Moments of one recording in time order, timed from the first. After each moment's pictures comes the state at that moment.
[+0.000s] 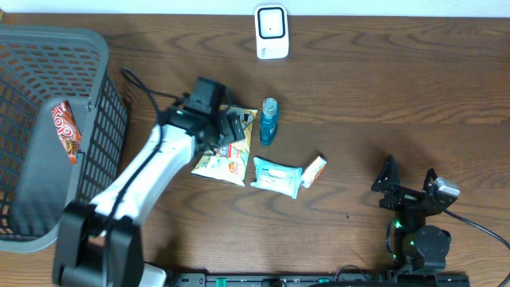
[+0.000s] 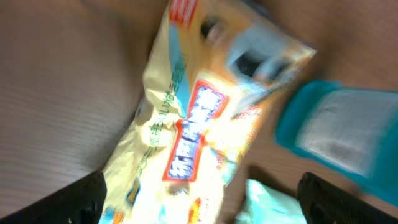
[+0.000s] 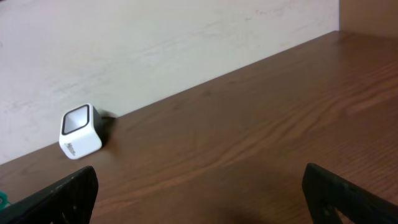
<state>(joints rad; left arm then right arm) -0.34 1.60 1.15 -0.74 0.06 -0.66 -0.02 0.01 0.02 -0.07 0.15 0.36</state>
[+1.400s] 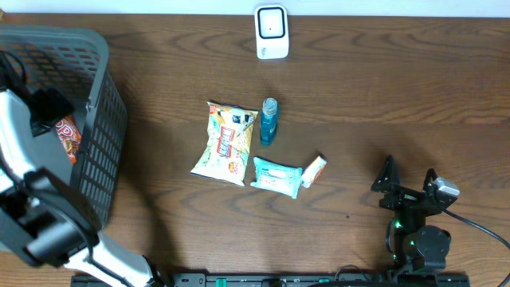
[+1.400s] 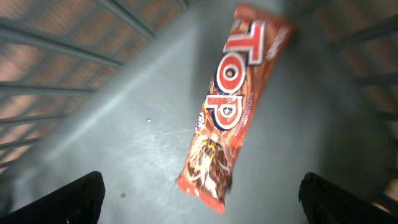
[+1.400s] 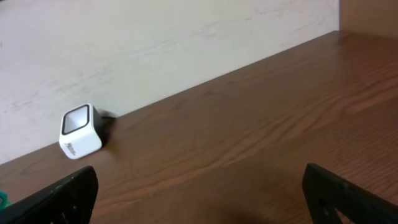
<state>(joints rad) 0.57 1.91 1.65 -1.01 -0.11 -0.22 -0.02 0.01 0.02 -0.07 0.15 0.36</state>
